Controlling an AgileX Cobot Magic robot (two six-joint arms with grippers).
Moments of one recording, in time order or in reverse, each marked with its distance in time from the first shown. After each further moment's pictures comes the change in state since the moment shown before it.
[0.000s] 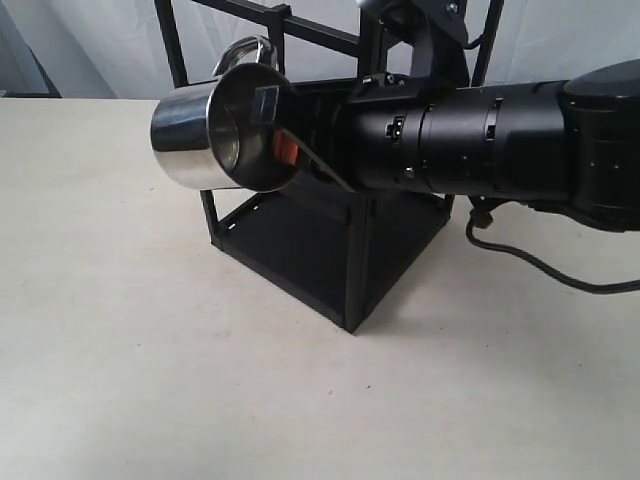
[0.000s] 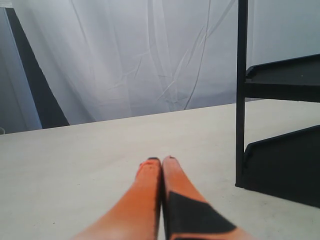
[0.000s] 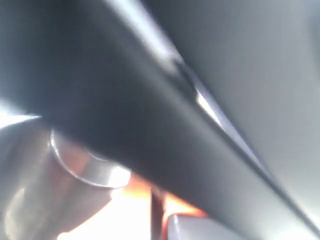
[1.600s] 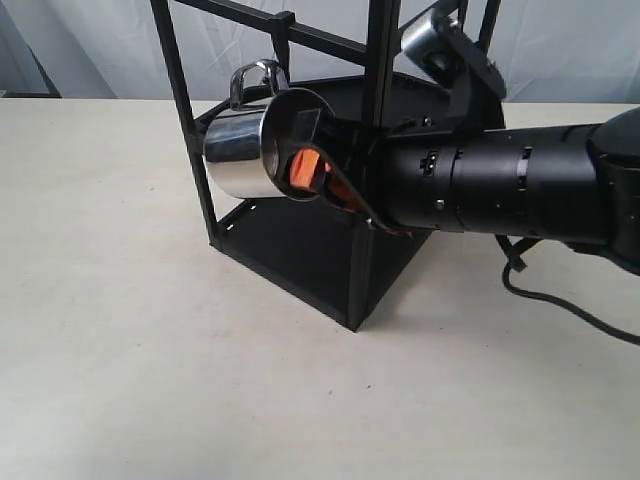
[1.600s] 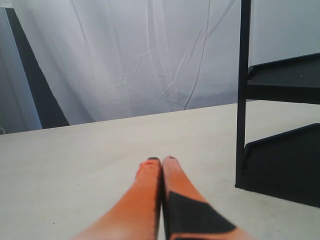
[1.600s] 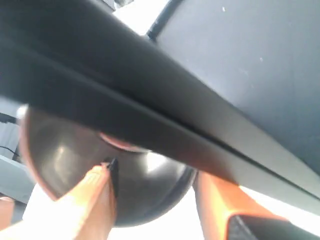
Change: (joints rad) left arm 0.000 0.000 0.000 0.000 0.000 0.000; right arm 0.001 -0.071 0.102 -0.112 -0.064 0.269
